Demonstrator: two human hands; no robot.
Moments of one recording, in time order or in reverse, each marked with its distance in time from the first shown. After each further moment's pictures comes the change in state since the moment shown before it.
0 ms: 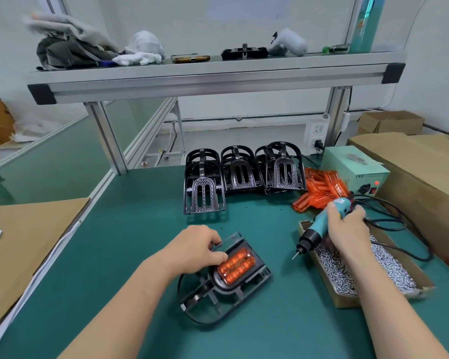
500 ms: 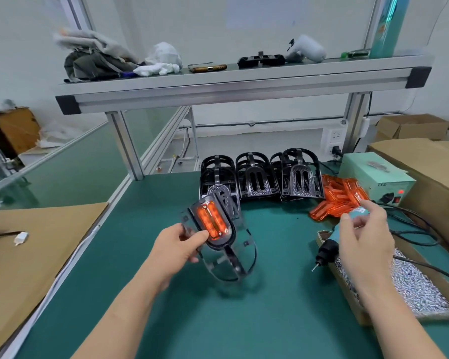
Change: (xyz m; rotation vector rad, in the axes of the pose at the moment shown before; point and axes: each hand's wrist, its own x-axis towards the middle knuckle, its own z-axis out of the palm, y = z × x) left_hand -0.025 -0.041 -0.002 -0.915 0.463 -0.279; right_hand -0.049 -0.018 0.001 0.100 0.217 -0.431
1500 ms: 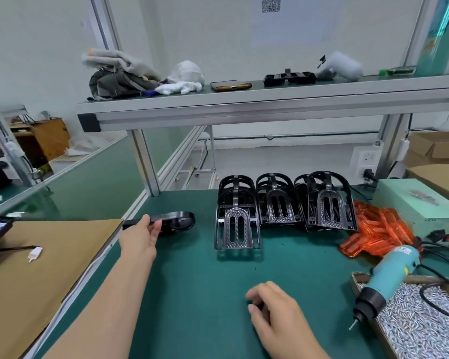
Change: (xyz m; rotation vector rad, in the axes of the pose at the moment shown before) left_hand 0.121 -0.017 -0.077 -0.971 0.695 -0.195; right_hand -0.094 -0.026 0.103 0.087 -0.780 -0.423
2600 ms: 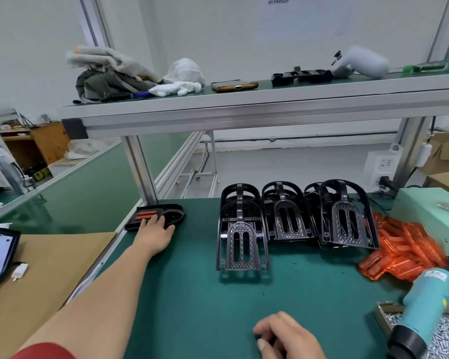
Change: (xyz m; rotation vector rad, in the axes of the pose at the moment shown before) left_hand 0.137 -0.037 0.021 2.056 -0.457 0.513; right_hand 0.011 -0.006 -0.003 0.104 -0.016 0.150
